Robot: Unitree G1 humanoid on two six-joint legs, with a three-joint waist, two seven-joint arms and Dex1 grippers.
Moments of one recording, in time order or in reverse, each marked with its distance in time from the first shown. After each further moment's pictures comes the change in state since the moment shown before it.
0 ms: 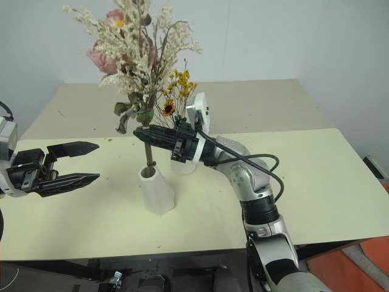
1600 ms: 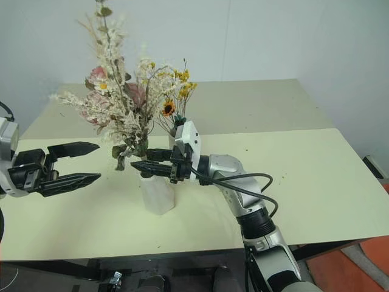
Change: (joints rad) left arm 0.000 0.000 -0.003 -0.006 0.012 -0.002 0.013; right arm 0.098 -0.004 0.118 0.013 -0.166 -0.194 0.117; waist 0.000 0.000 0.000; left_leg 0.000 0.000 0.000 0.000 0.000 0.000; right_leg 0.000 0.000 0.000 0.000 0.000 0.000
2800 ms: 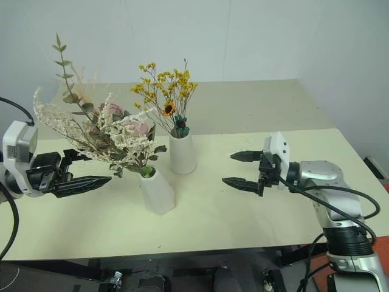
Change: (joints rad) left arm -0.022 -0.049 -0.094 0.036 0.026 -0.028 -0.025; right arm 0.261 -0.595 -0.310 -0.037 0.011 -0.017 0.196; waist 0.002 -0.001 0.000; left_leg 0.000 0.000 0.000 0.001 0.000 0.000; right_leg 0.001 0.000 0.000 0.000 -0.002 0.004
